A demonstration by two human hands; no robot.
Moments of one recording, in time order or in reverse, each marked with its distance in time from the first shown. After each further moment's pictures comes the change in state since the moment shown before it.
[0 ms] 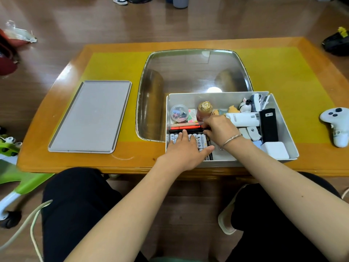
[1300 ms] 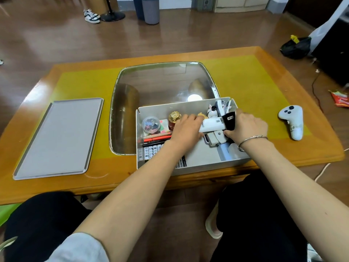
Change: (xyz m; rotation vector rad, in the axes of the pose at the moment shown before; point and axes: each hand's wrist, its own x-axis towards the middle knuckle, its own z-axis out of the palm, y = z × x) left_hand 0.079 0.072 -0.021 0.043 0.497 0.398; right_hand -0.066 0.088 -0.058 -0.194 0.180 0.595
